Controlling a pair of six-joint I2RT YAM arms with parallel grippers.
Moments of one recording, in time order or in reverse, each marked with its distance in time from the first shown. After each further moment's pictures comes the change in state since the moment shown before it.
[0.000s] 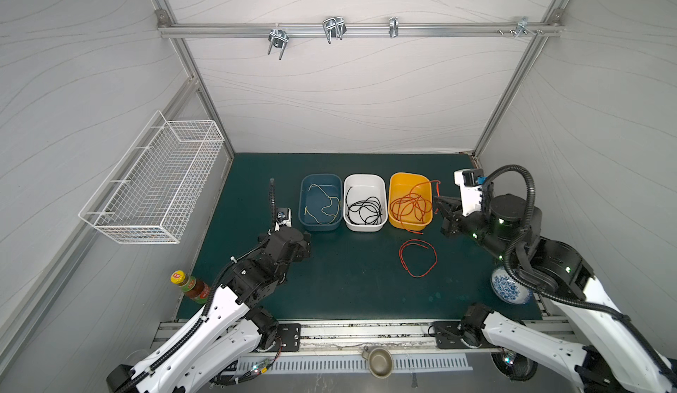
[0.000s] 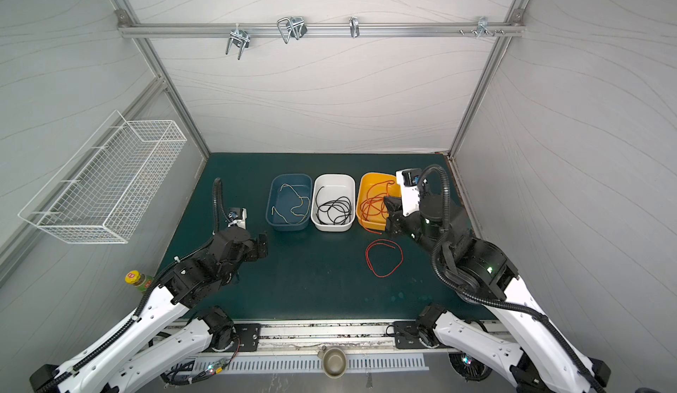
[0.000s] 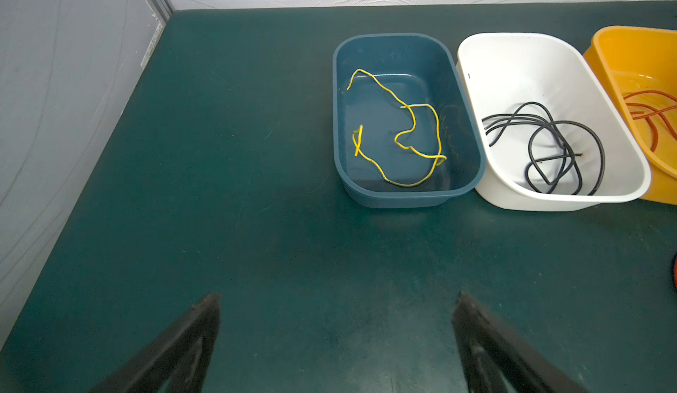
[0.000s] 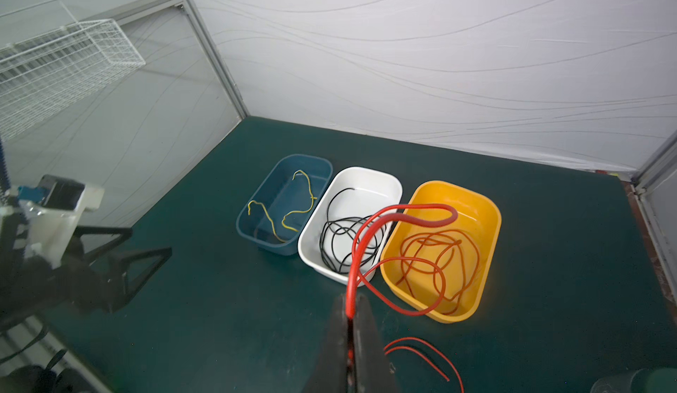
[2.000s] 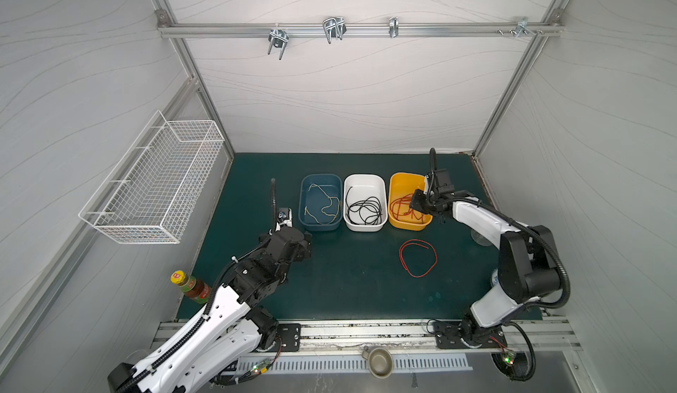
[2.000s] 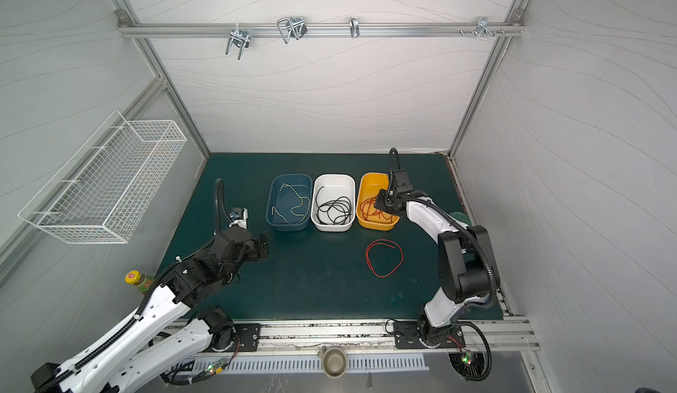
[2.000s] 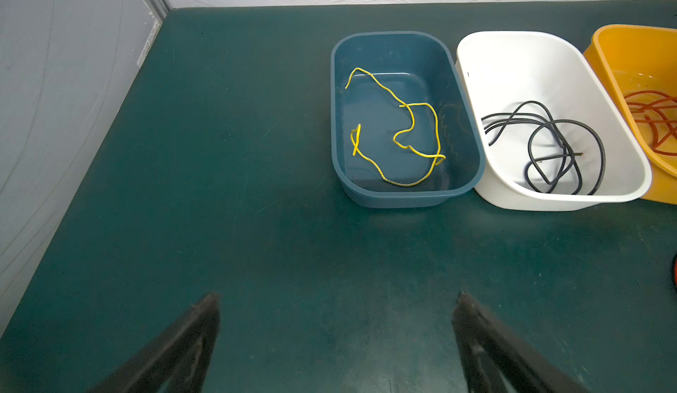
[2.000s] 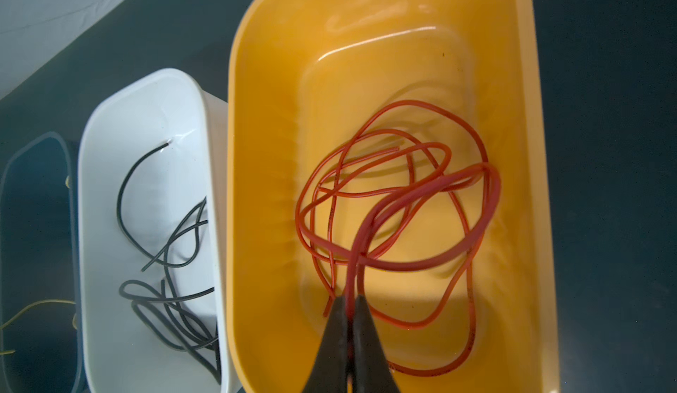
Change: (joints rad) left arm 0.000 0.006 -0.011 0.017 0.003 0.000; right arm -0.474 0.788 -0.210 0.416 -0.349 0.319
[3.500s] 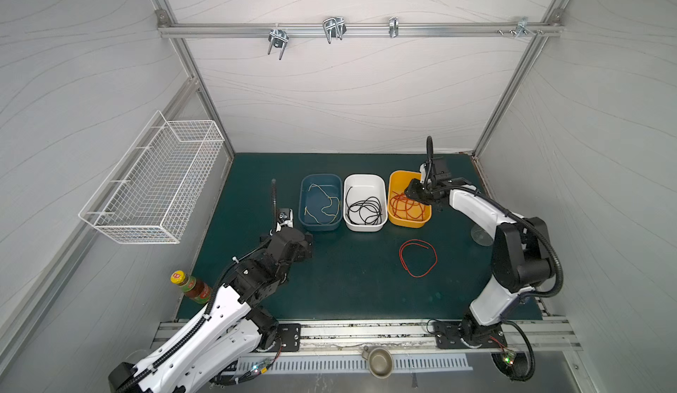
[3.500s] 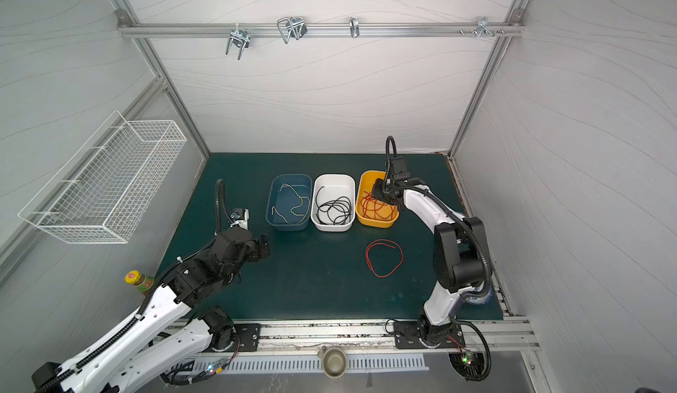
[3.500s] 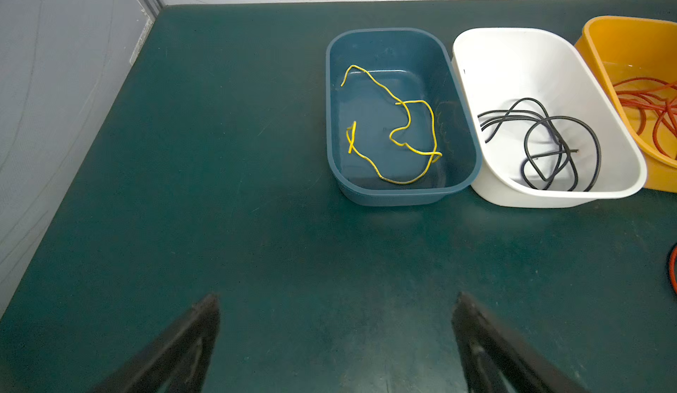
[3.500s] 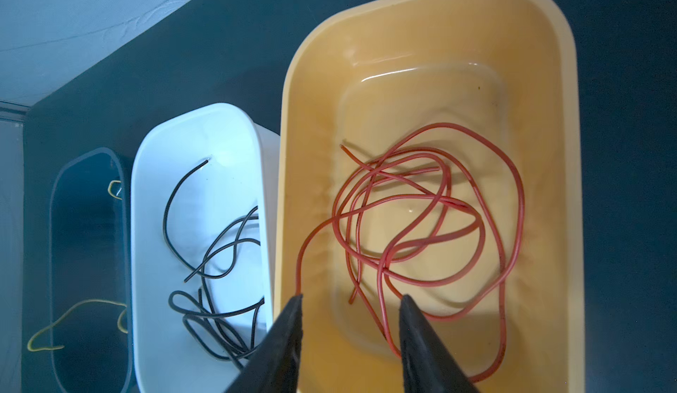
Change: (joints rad) left arm 0.000 0.000 -0.012 0.015 0.015 0.002; right arm -0.001 0.064 0.196 -0.109 -0.031 -0.039
